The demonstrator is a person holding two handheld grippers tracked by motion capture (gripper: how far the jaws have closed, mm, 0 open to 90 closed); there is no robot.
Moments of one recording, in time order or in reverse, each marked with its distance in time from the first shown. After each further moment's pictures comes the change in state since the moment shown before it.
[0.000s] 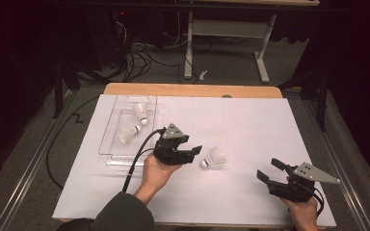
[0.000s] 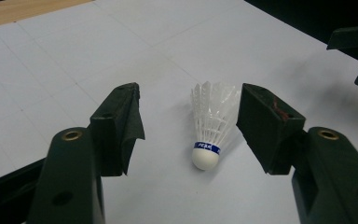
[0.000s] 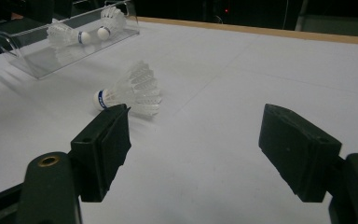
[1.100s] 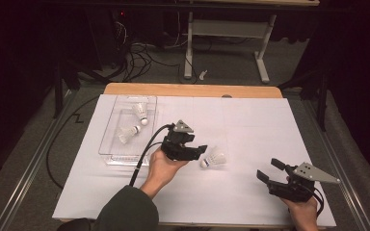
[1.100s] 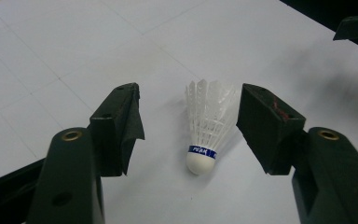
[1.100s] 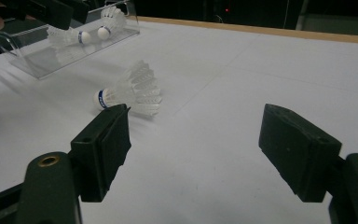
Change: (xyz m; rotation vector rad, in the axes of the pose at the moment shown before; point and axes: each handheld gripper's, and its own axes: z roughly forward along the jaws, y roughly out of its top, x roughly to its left) left arm -0.001 0.016 0.018 0.100 -0.022 -0.006; right arm 0.000 0.000 0.000 0.001 0.002 0.001
